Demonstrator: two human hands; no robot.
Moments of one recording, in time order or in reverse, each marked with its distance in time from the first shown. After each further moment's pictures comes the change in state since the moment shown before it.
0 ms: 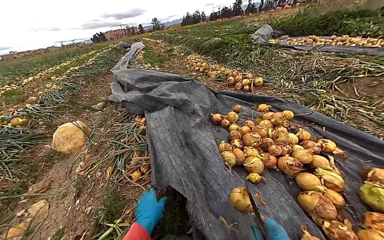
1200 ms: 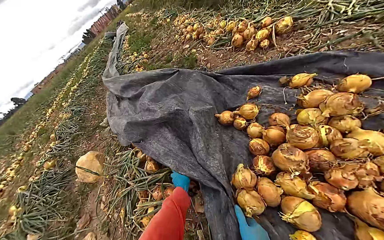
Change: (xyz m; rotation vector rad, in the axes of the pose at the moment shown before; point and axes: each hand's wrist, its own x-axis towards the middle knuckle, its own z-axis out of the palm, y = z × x) left_hand 0.273 0.198 0.003 -0.179 0.208 -0.271; right_hand 0.252 0.082 0.007 -0.530 0.264 0.734
